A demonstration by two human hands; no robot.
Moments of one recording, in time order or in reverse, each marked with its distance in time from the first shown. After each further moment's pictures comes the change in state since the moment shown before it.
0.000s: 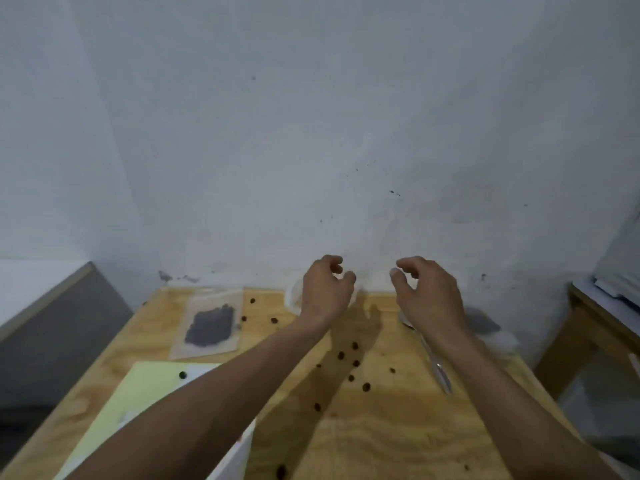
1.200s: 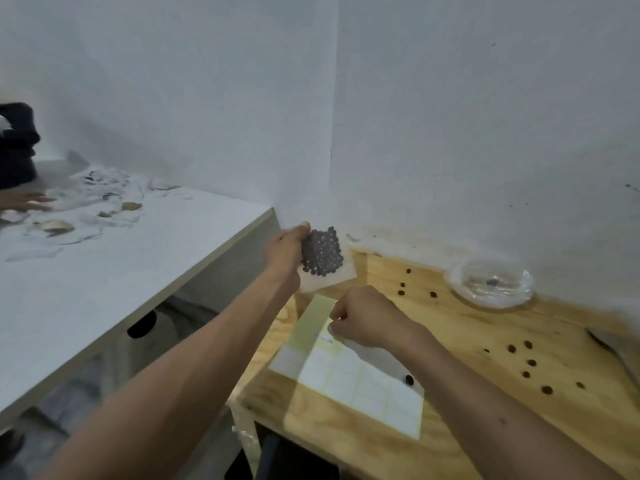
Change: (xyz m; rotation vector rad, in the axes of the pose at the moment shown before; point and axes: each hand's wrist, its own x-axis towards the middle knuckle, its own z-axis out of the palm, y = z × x) left_hand -0.034 -0.151 -0.280 -0.692 0.571 -0.446; right_hand -0.131 -0.234 0.164 -0.198 -0.931 -0.522
